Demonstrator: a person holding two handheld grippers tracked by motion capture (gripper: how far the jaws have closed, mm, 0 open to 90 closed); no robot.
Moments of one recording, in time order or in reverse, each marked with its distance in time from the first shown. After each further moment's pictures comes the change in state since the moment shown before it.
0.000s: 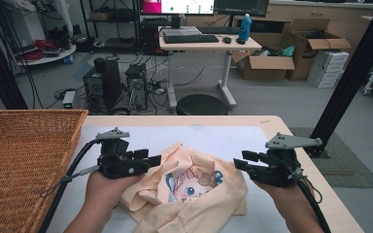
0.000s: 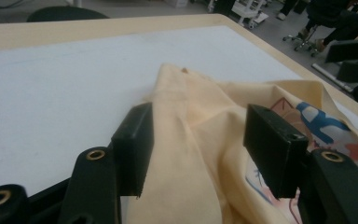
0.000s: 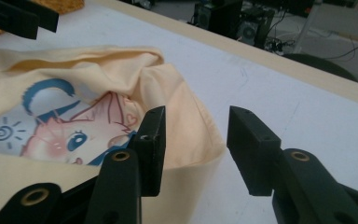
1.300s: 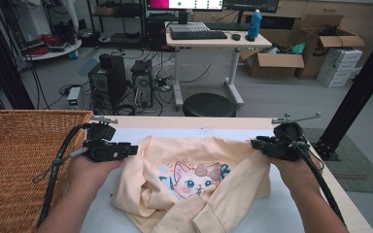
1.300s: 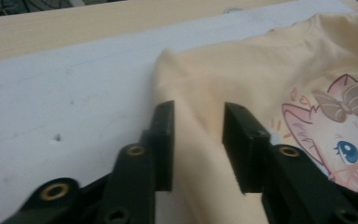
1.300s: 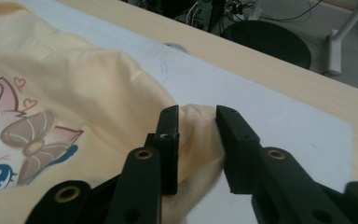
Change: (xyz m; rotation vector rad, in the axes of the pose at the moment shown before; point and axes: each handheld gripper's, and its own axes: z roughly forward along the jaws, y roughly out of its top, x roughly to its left) left arm 0.067 0.029 -0.015 0.133 0.212 -0.018; right arm -0.066 0.033 0.050 0.150 -0.153 0.052
